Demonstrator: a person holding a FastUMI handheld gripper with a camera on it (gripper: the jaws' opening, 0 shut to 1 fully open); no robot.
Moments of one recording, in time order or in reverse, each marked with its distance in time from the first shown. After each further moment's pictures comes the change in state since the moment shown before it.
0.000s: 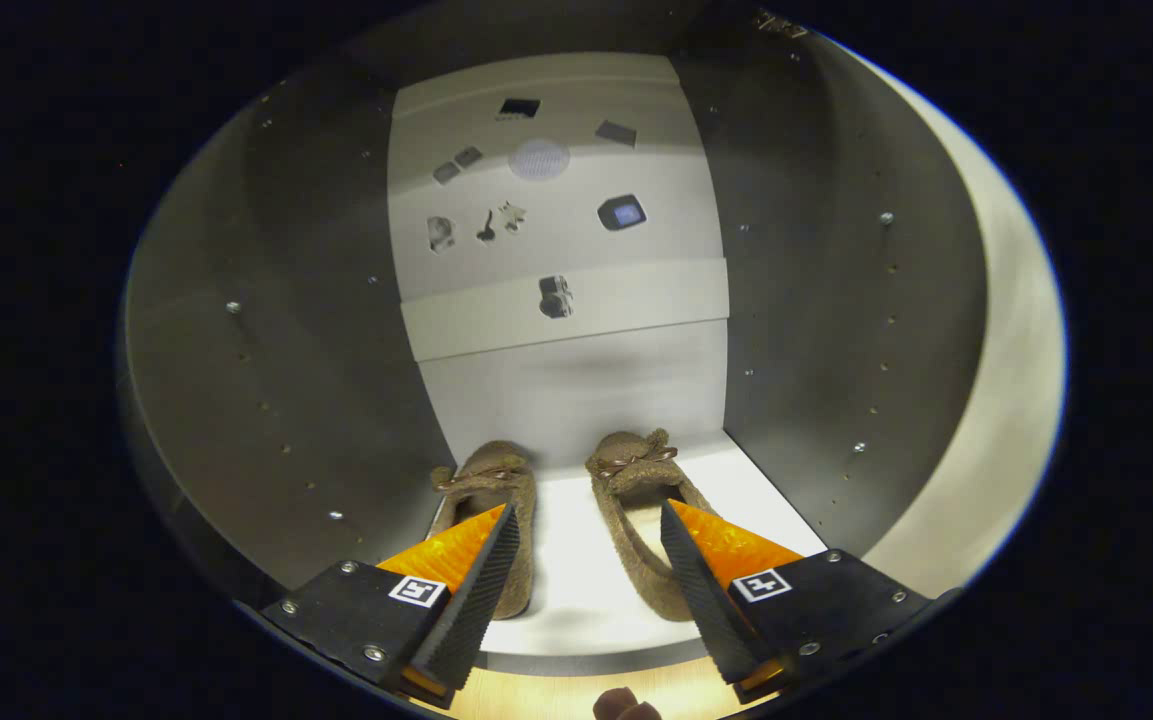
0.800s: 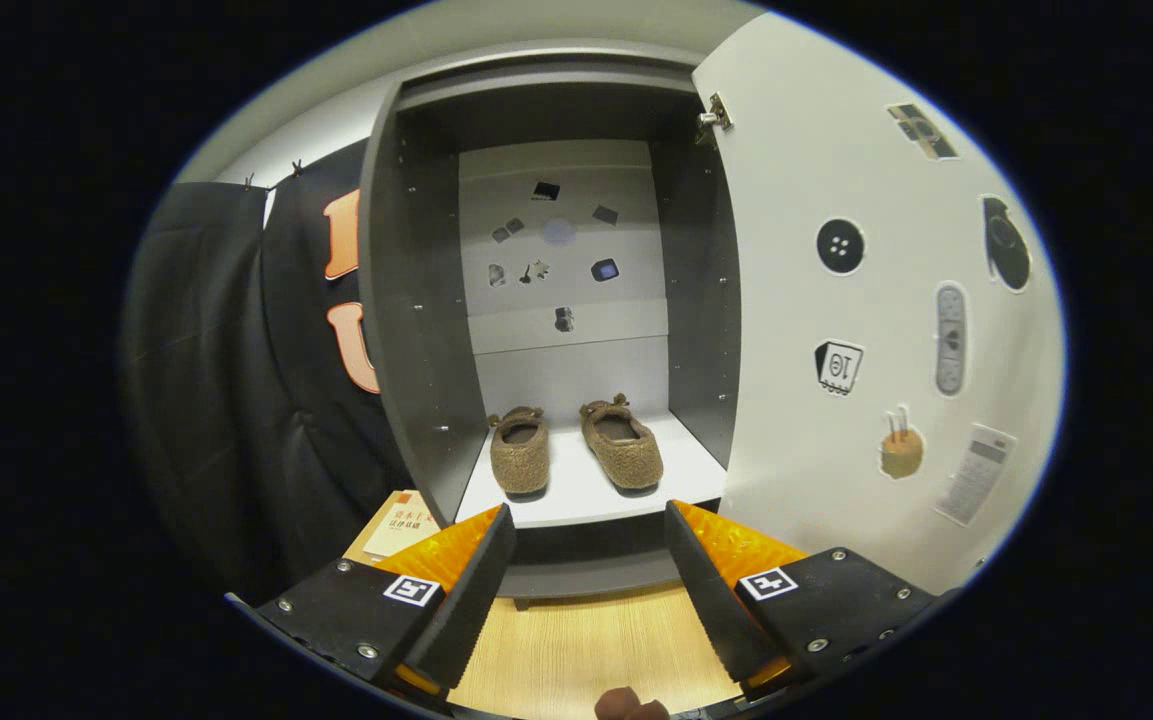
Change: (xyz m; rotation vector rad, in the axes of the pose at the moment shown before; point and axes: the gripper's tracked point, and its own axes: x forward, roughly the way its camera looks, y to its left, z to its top) arm -0.216 -0.006 -0.039 -0.043 -0.067 -0.039
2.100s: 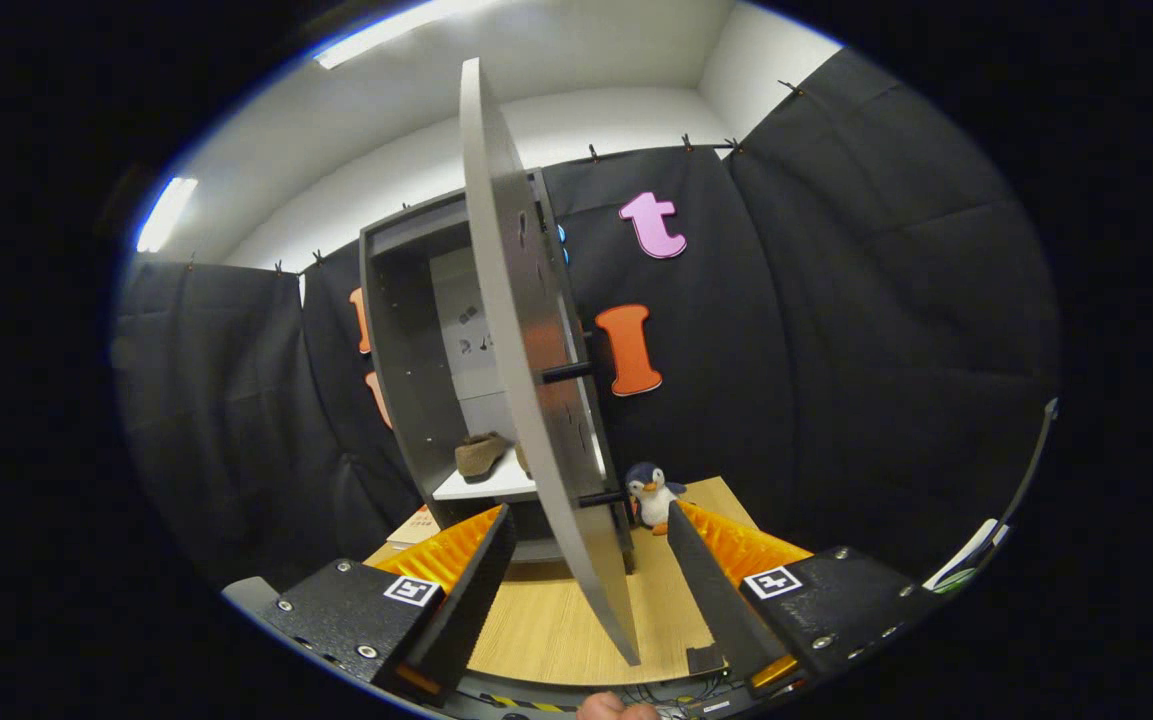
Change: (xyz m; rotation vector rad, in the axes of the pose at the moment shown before) arm -0.171 -0.240 -0.021 0.145 -0.183 0.125
